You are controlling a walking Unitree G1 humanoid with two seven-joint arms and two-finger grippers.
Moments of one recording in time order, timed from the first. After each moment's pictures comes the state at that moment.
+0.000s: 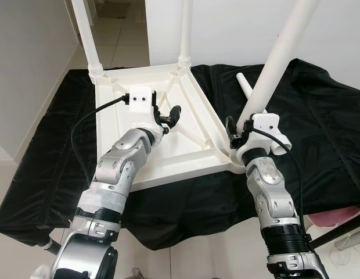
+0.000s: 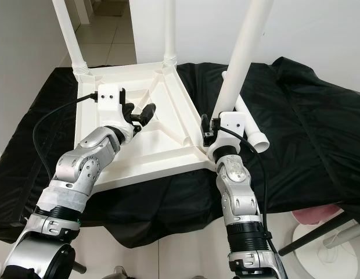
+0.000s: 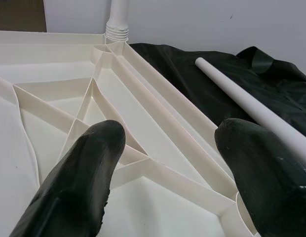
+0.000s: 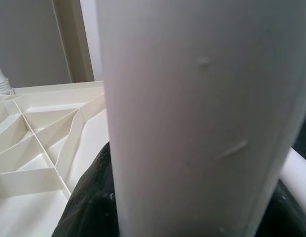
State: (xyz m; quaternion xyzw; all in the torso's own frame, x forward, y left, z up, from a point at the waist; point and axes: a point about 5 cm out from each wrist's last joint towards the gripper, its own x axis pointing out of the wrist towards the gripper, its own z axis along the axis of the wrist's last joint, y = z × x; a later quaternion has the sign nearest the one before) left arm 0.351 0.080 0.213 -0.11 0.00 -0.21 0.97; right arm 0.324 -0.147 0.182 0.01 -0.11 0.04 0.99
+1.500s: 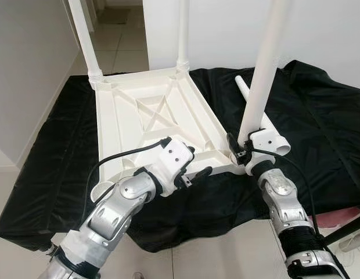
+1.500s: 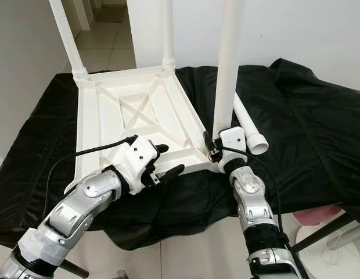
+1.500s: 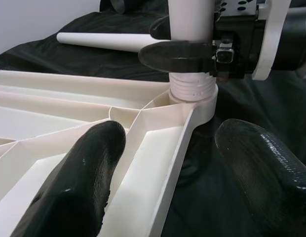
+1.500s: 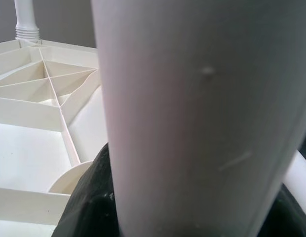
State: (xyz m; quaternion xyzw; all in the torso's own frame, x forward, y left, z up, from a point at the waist) left arm 0.272 0.052 0.166 0.11 -0.02 -0.46 0.88; right arm 0.327 -0.174 0.140 -0.11 -0.08 0.13 0.98
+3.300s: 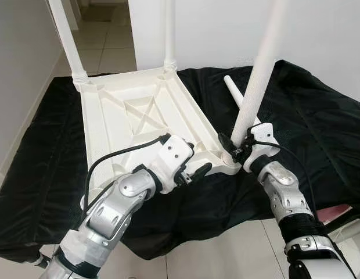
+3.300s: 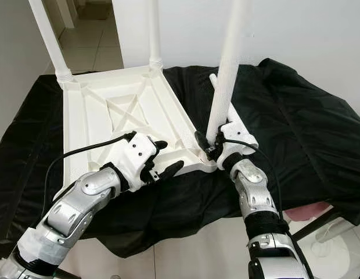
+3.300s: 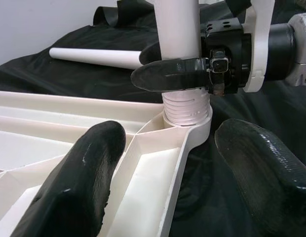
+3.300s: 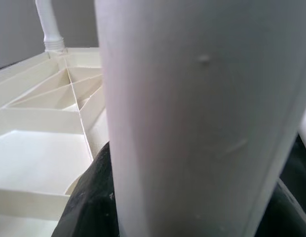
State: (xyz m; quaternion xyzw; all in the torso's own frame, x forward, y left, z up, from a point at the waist) left arm 0.272 0.051 0.176 0.11 -0.04 -0.45 0.88; right arm 0.342 -0.174 0.136 -0.02 -0.03 0.21 0.98
